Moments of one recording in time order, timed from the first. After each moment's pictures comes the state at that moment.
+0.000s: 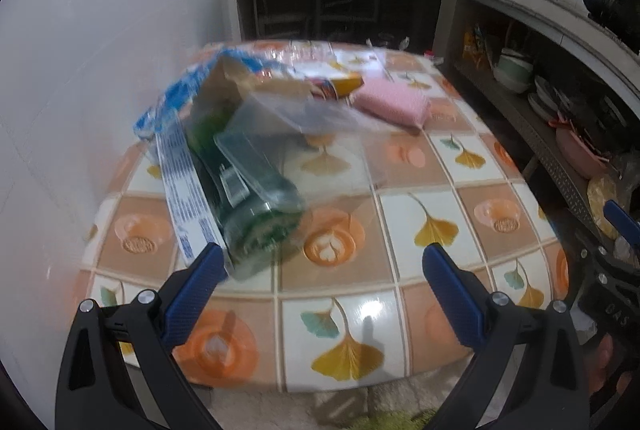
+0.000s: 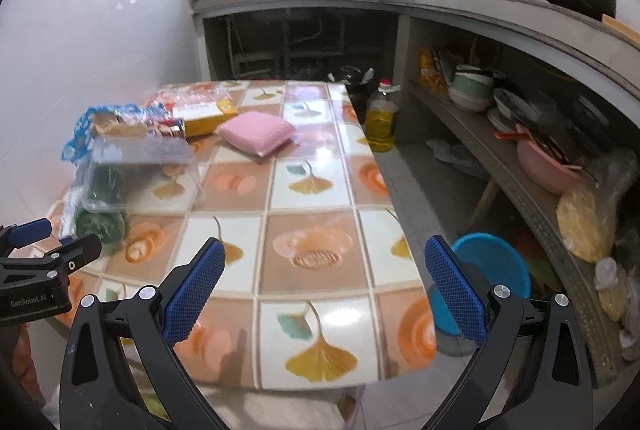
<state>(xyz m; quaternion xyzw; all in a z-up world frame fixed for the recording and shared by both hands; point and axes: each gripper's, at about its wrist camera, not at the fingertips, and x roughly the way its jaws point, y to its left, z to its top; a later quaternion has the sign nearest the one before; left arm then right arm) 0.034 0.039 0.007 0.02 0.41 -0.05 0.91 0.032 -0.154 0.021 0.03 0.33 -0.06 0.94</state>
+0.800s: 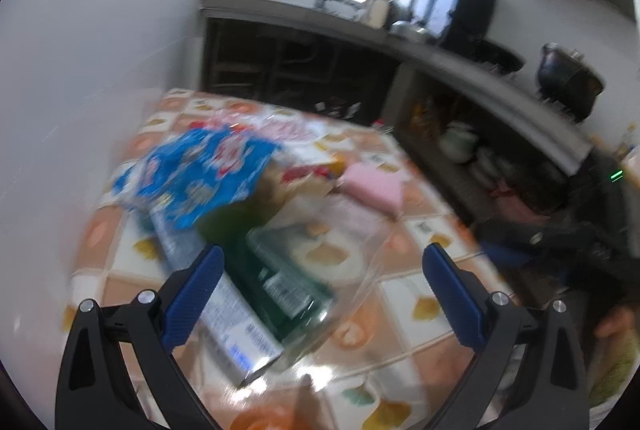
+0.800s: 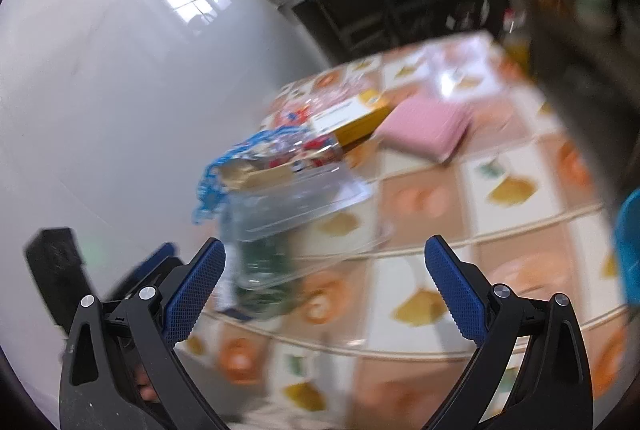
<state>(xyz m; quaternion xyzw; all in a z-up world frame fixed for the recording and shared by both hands) 0.078 0.132 0.039 -0.09 0.31 -0.20 0.93 0.123 -0.118 0.024 0.28 0.41 0.19 0.85</state>
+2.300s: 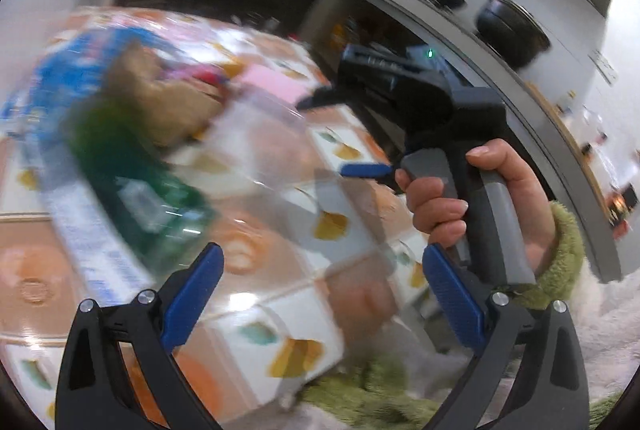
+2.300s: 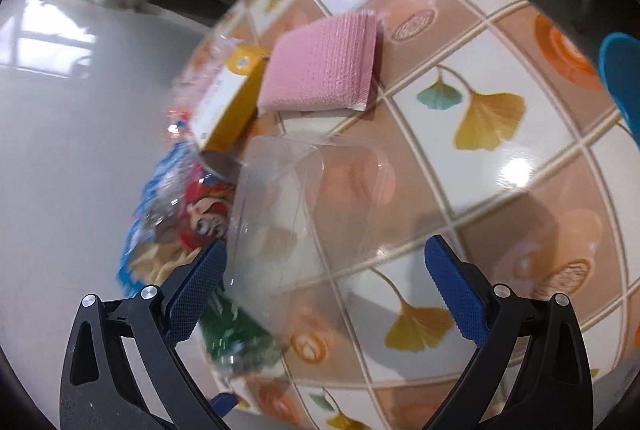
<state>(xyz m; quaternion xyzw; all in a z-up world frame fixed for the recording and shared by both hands) 0.064 0.098 0.009 -0.11 0.43 -0.32 0.84 0.213 -0.134 -0.039 0.38 0.56 0.01 0.73</state>
